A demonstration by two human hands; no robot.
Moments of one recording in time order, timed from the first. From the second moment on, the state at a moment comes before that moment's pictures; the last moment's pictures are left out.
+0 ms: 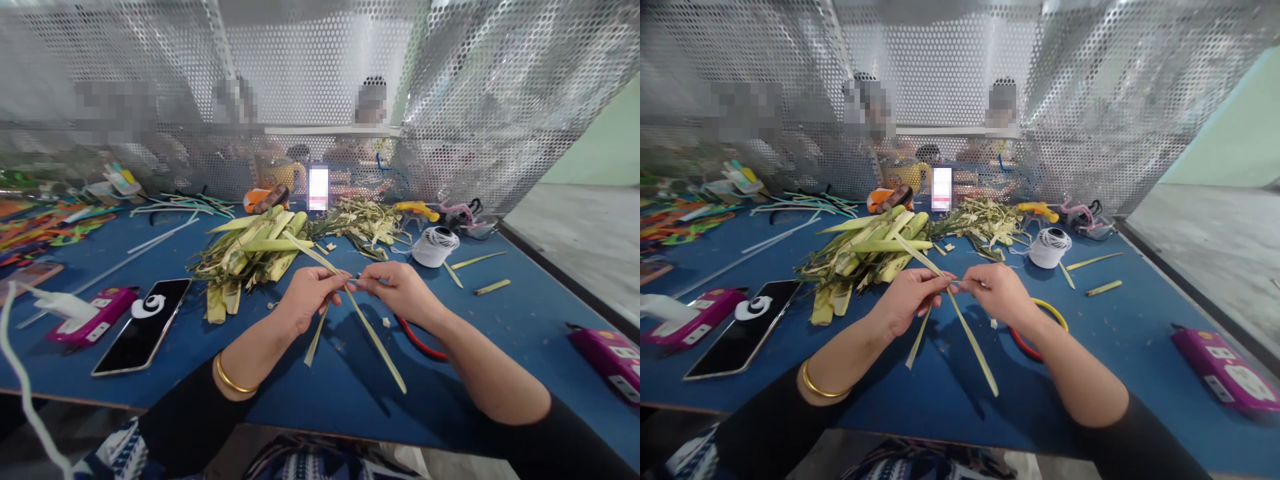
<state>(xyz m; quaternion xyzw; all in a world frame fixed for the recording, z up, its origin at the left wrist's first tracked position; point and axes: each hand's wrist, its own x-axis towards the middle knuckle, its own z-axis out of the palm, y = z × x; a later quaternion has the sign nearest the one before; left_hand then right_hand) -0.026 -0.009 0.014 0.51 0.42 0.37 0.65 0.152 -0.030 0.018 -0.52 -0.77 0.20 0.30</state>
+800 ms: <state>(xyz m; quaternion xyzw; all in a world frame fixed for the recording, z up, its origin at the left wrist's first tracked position) -0.020 -0.019 0.012 0.60 0.40 0.21 0.66 0.130 -0.027 -0.004 -0.53 -0.60 0.36 0.47</state>
